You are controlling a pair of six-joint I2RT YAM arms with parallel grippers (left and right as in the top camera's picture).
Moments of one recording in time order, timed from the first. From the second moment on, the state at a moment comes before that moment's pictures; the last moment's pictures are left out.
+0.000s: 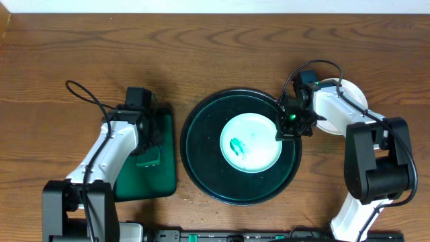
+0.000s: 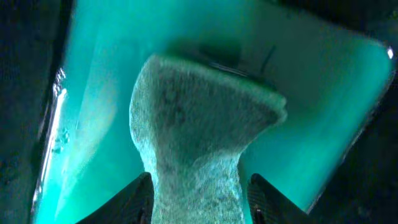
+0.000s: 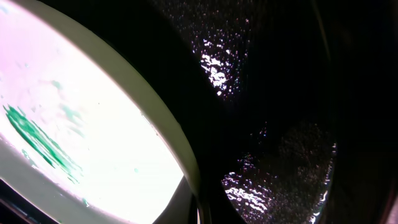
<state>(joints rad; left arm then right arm) -0.05 1.55 0.87 -0.73 -0.12 -0.51 0.19 1.96 1.20 -0.89 -0.37 0.10</state>
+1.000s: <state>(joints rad) -0.05 1.68 0.88 -0.69 -0.17 -0.50 0.19 1.96 1.20 -0.89 -0.37 0.10</state>
